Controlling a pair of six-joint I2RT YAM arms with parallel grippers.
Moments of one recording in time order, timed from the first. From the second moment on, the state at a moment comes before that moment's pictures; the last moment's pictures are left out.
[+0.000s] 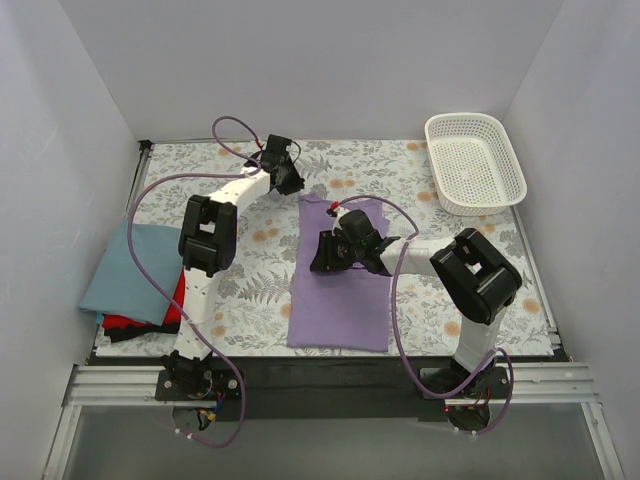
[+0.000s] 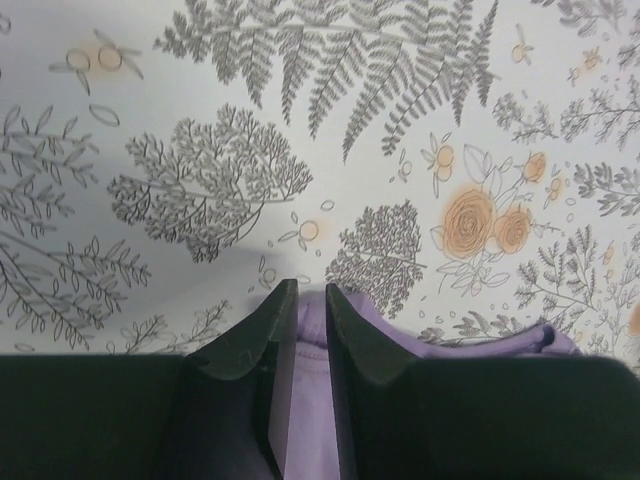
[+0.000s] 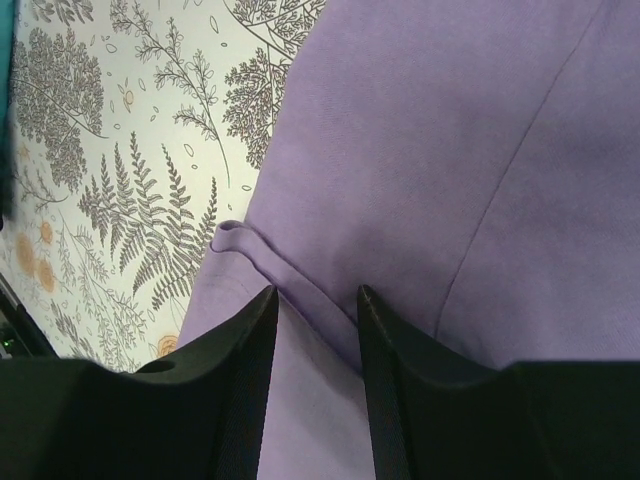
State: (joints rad) left arm -0.35 2.34 1.89 -0.37 0.00 -0.74; right arm 0.74 1.84 0.94 0.20 -0.29 0.58
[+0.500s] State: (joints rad) left arm -0.31 2.32 1.96 -0.34 0.12 -0.68; right arm 0.61 1.75 1.05 0.07 -0.28 0.57
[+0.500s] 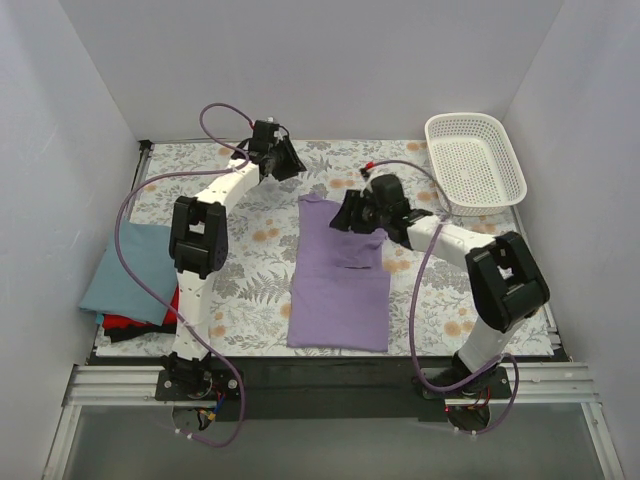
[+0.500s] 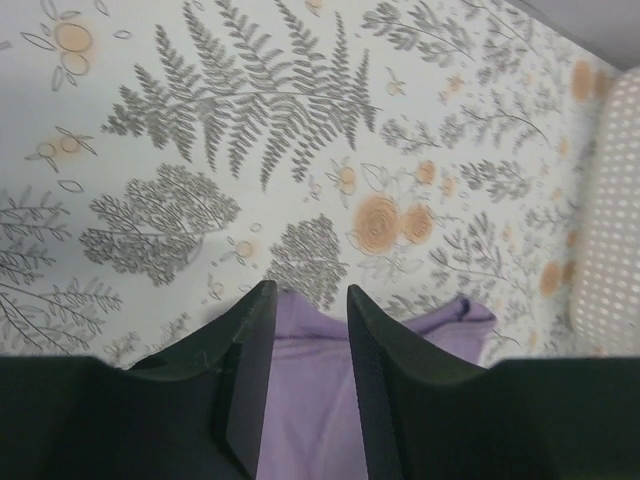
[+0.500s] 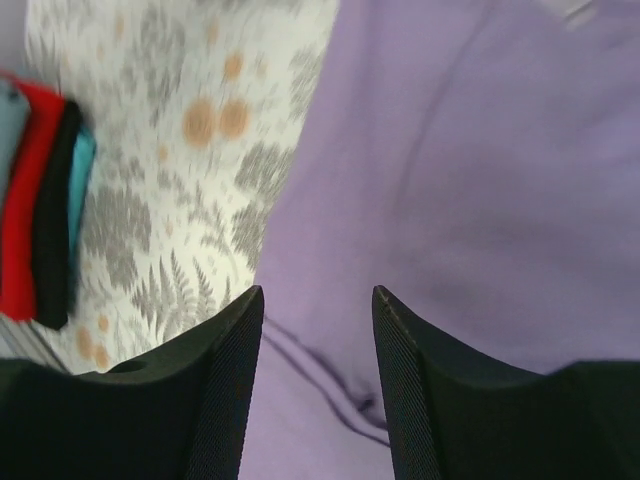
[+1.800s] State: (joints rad) left arm -0.63 2.16 1.55 -0.26 0.44 -0.75; right arm 0.20 1.92 1.12 -0.04 -0.26 0.56
